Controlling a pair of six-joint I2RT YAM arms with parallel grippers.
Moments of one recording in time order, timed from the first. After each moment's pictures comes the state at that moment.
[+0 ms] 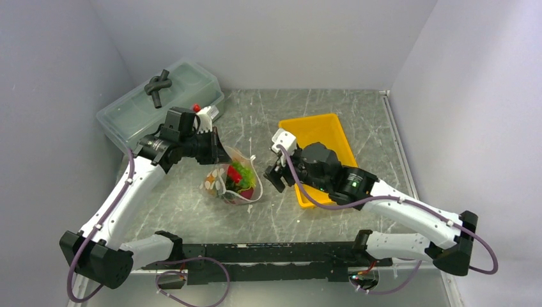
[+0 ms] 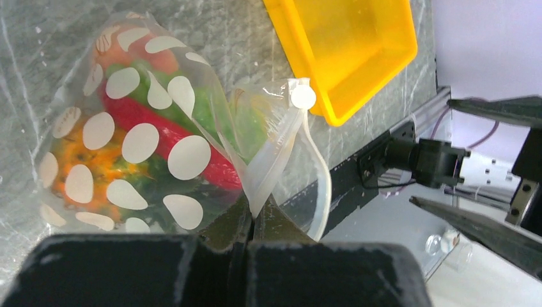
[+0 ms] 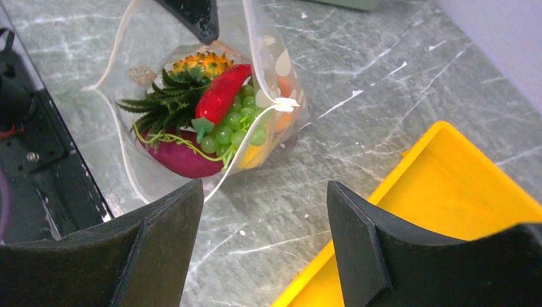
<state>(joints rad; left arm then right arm) -0.37 1.15 1.20 -0.81 0.44 -0.45 1.04 1.09 1.06 -0.35 0.12 -0.05</state>
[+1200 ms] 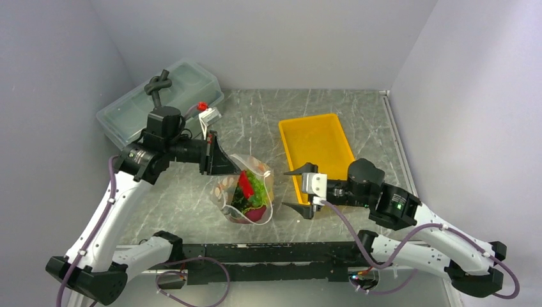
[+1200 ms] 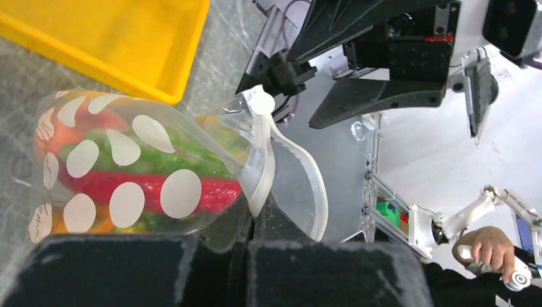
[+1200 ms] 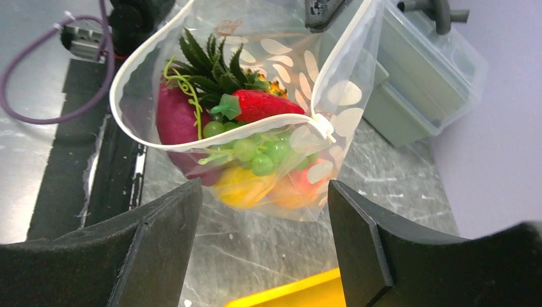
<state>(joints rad) -0.38 1.04 1.26 -0.79 1.03 -0.25 1.04 0.73 0.93 -0.41 -0.33 -0.51</state>
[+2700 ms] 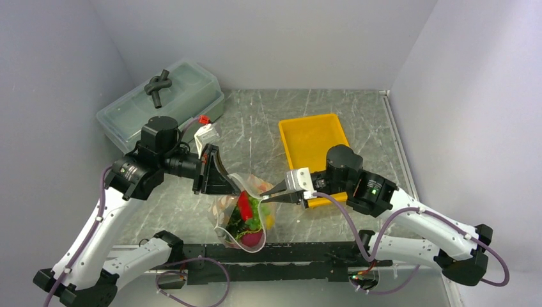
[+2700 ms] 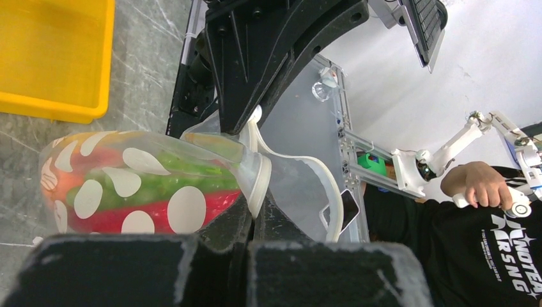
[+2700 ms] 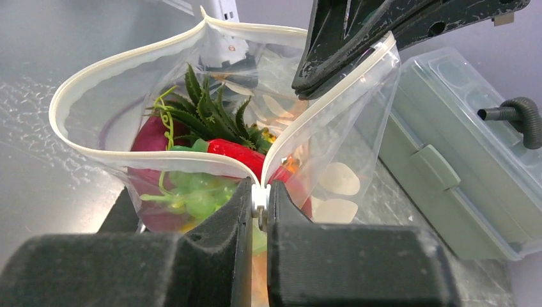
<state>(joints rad) -0.49 0.93 1.25 -0.77 1.19 -0.21 1.03 0.93 1.02 -0.24 -0.72 -0.47</state>
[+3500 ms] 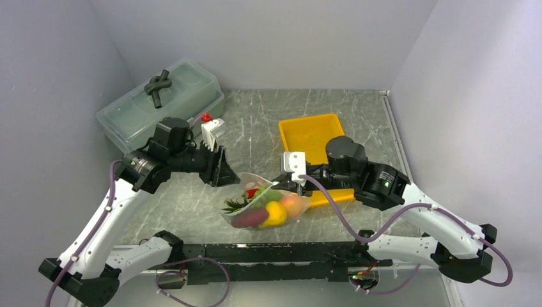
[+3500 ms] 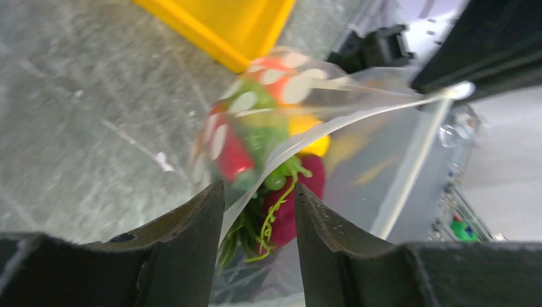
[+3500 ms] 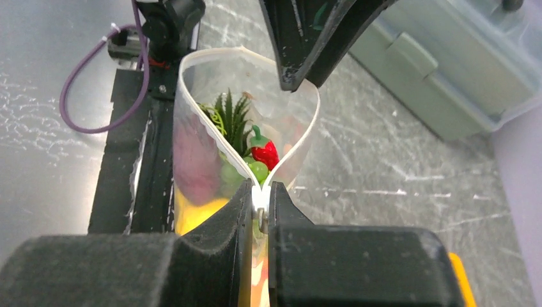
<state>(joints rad) -0.50 0.98 1.23 -0.88 0.73 -0.18 1.03 0.96 1.21 -0.57 -0.44 -0.44</state>
